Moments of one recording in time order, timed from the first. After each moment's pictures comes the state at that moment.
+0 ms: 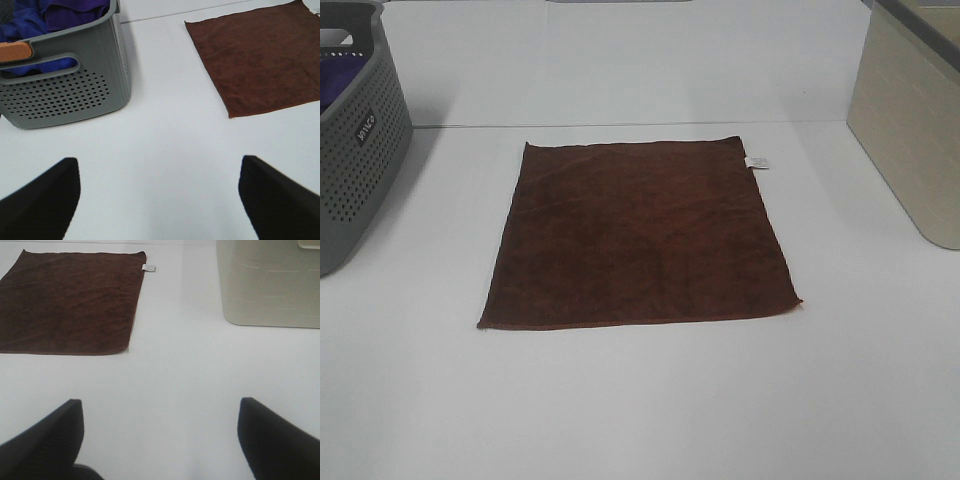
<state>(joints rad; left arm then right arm) -0.07 0.00 -0.51 -0.06 1.05 0.11 -0.03 -0.01 -0.50 0.10 1.06 -0.11</state>
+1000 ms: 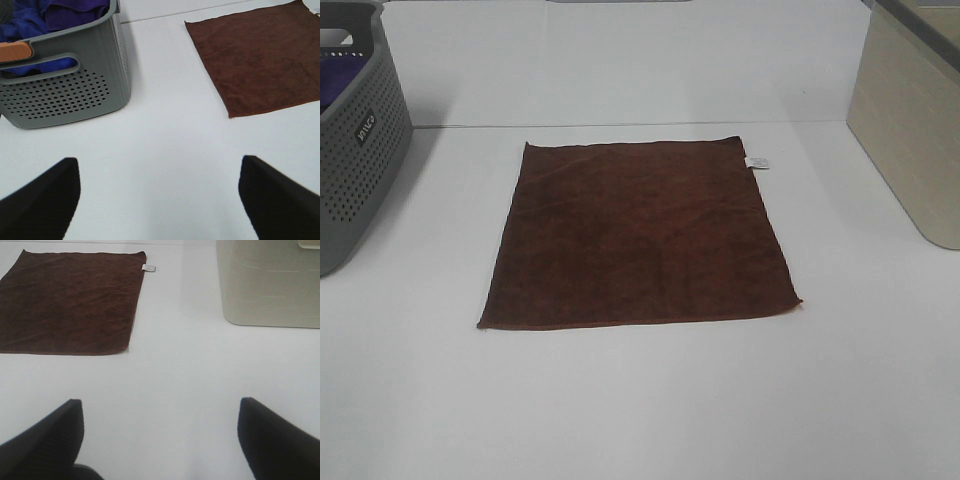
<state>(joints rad) -0.07 0.00 -0.51 -0.06 1.05 0.11 -0.03 -0.01 -0.50 0.10 1.06 -0.11</state>
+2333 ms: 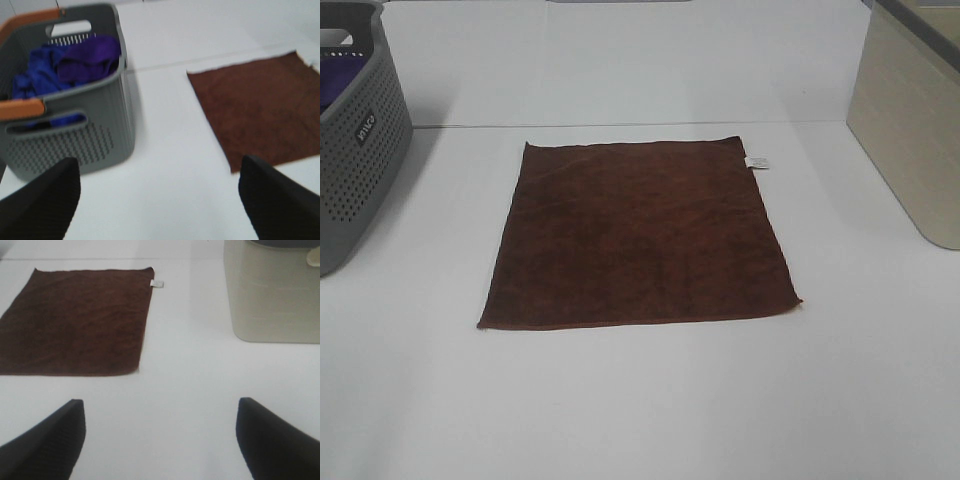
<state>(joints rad) -0.07 0.05 -0.51 -0.09 0.78 0.11 -0.03 0.12 -0.52 0.16 0.93 -0.11</state>
